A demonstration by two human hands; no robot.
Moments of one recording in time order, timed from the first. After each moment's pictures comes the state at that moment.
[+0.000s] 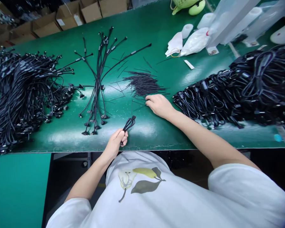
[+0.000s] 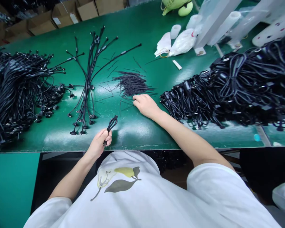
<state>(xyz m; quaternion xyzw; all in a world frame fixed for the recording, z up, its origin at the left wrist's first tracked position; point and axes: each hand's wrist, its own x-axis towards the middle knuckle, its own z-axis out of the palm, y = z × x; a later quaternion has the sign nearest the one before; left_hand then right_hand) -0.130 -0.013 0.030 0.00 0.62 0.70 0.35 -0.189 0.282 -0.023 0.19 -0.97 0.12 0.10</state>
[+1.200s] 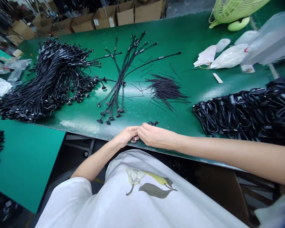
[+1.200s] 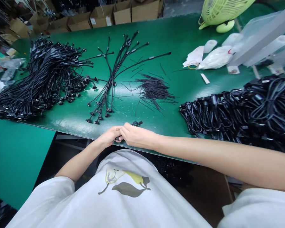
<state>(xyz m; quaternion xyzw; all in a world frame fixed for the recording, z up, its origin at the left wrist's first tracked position) -0.135 -0.019 0.025 0.01 0.59 0.68 0.44 -0.114 0.159 0.070 0.55 -0.83 -0.06 0.10</state>
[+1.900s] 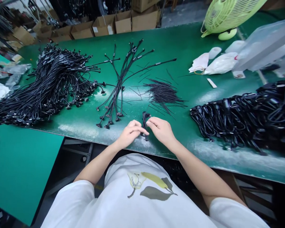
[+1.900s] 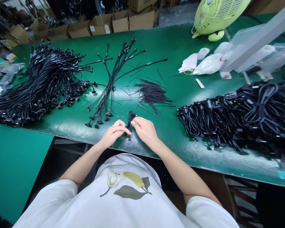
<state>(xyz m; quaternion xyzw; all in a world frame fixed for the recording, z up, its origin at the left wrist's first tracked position) -0.146 -0.015 0.036 0.21 0.72 0.63 0.21 -0.129 0.170 0.028 0.10 -0.91 0.39 0.09</state>
